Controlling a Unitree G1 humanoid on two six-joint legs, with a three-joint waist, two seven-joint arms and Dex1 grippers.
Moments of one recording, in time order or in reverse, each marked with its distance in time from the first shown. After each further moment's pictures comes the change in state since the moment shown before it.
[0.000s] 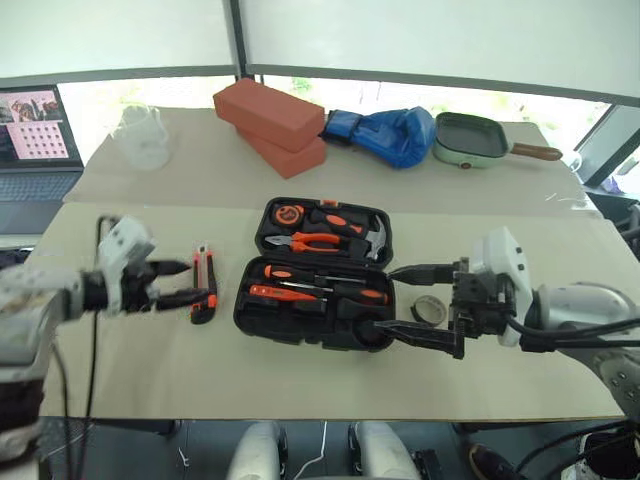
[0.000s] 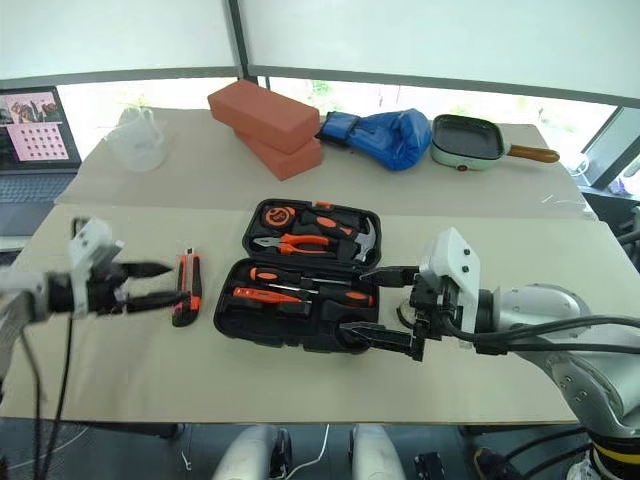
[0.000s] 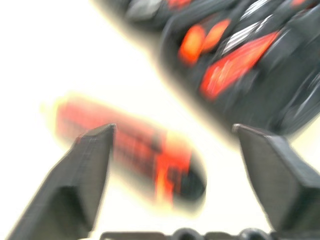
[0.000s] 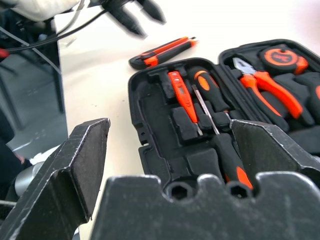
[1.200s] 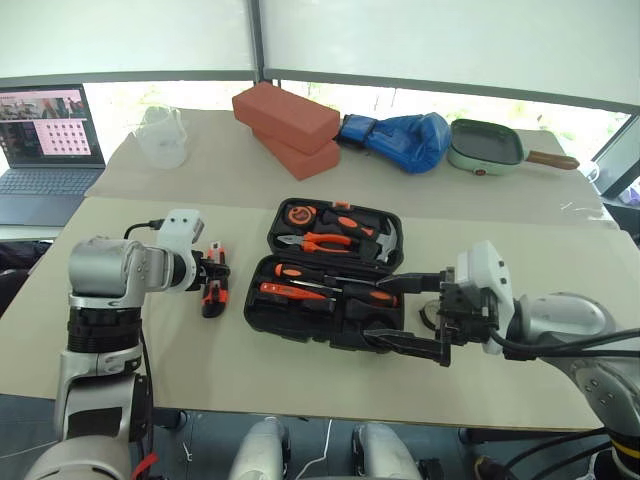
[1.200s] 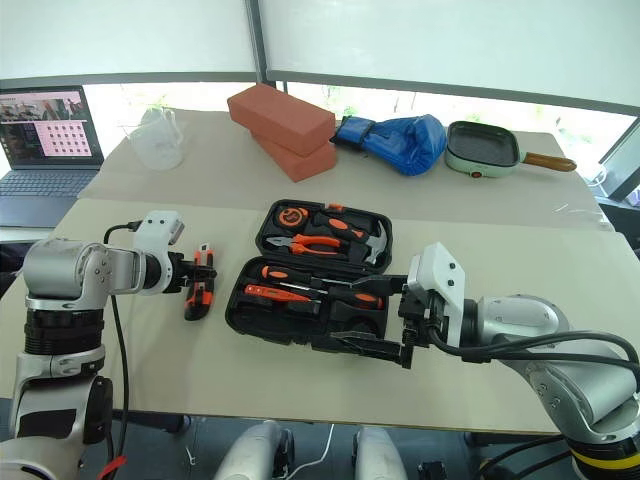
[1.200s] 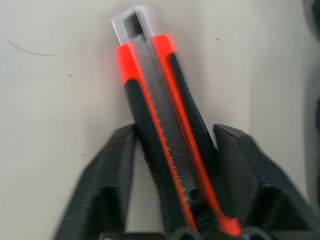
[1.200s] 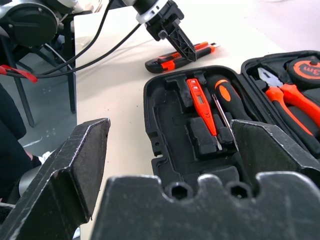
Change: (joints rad) left arm -0.584 -0.326 -0.232 0.238 0.033 0.655 0.751; right arm 0.067 0.072 0.007 -0.047 -0.074 -0.036 -0.006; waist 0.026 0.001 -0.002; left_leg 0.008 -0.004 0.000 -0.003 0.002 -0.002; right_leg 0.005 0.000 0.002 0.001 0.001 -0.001
